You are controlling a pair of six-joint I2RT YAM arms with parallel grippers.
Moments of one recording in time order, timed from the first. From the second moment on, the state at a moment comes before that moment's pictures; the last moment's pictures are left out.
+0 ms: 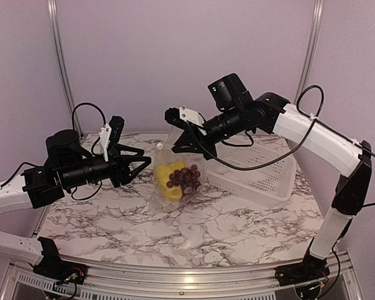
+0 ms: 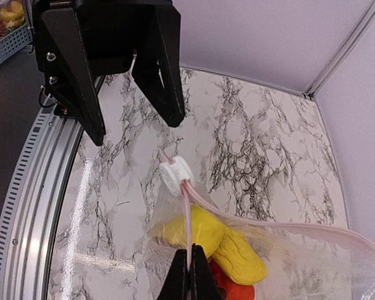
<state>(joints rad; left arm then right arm) -0.89 0.98 0.79 0.08 0.13 -0.15 0.87 1.74 1.85 -0.80 -0.54 -0.62</state>
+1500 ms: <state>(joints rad) -0.90 1.18 0.84 0.22 0.05 0.05 0.87 1.77 1.97 -0.80 -0.58 -0.64</state>
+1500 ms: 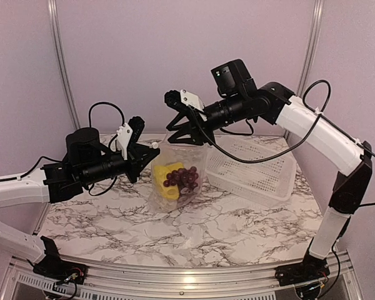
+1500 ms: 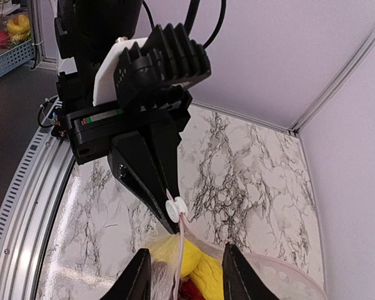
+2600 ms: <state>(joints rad) -0.93 1.09 0.83 0.08 0.04 0.17 0.93 1.94 2.14 -0.90 -0.65 -0.78</state>
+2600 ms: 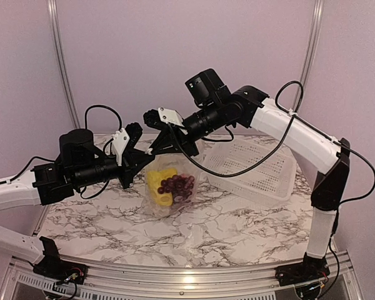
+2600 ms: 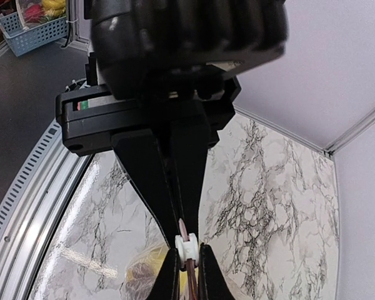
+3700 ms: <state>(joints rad) -0.87 0.92 0.73 0.04 -0.12 0.17 0.71 1.93 2.11 -1.01 -0.48 -0.85</state>
